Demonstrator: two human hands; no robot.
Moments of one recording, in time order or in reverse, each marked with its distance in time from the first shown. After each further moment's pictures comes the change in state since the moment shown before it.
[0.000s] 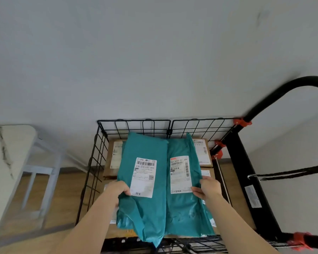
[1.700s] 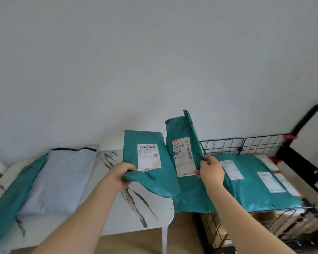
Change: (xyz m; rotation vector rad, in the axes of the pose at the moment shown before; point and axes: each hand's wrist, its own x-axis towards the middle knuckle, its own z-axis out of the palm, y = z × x) left_hand -0.074 -0.082 -0.517 -0.377 -0.433 0.624; right_hand -0.429 0.085 0.321 0.003 0.118 -0.748
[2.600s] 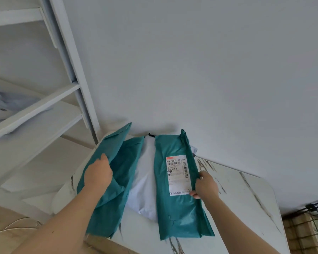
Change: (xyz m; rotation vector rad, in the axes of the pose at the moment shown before) left_hand 0.043 0.052 -0.442 1.338 0.901 0.008; right_hand -0.077 -0.084 0.414 -0.575 -0.573 0.007
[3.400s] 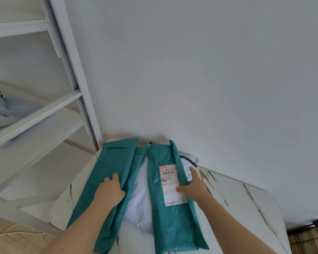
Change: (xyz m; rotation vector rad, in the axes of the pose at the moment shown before) left_hand -0.004 0.017 0.023 -0.034 -0.361 0.021; right_hand 0.017 -0.035 0.004 -0.013 -0.246 -0.129
